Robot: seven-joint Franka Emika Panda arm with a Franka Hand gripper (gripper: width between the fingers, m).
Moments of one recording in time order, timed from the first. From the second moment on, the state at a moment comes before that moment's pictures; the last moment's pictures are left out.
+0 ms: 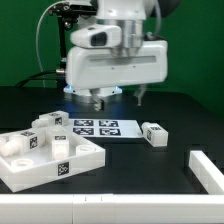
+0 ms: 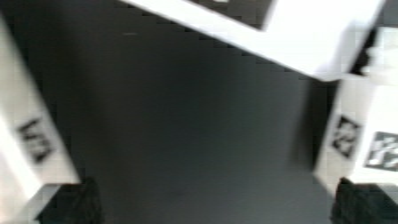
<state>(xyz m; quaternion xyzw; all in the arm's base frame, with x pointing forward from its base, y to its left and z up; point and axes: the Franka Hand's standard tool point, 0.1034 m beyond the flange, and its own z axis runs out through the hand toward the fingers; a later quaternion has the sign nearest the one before) 0.426 0.000 0.082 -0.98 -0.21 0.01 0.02</state>
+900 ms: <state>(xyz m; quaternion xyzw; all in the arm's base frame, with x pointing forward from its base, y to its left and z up) 0.480 -0.103 0.097 -0.95 -0.31 0.01 0.02</state>
